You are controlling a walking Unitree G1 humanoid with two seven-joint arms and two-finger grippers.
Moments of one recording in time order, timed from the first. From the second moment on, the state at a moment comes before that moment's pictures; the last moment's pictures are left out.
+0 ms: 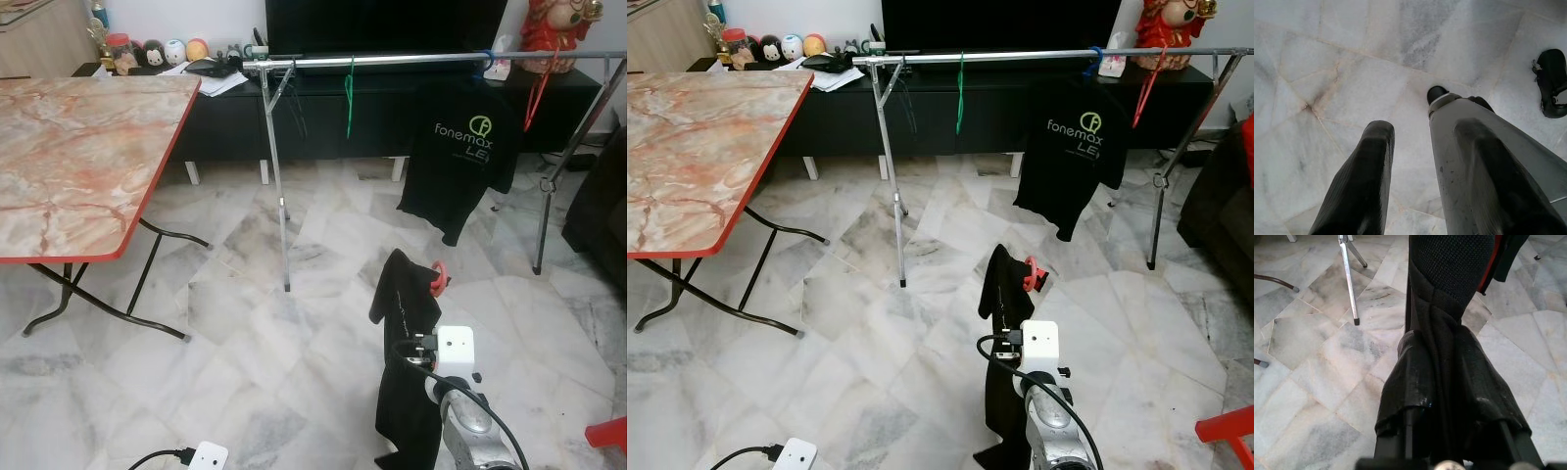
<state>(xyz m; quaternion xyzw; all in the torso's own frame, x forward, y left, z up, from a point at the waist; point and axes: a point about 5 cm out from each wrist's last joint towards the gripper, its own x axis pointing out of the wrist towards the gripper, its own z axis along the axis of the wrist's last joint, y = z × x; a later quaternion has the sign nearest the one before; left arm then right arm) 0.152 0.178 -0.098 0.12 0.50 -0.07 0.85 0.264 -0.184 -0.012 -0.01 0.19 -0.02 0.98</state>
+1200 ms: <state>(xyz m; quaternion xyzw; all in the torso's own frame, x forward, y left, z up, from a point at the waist) 0.159 0.177 -0.095 0.12 0.49 -0.07 0.86 0.266 -0.177 -0.011 -0.02 0.19 -0.01 0.98</state>
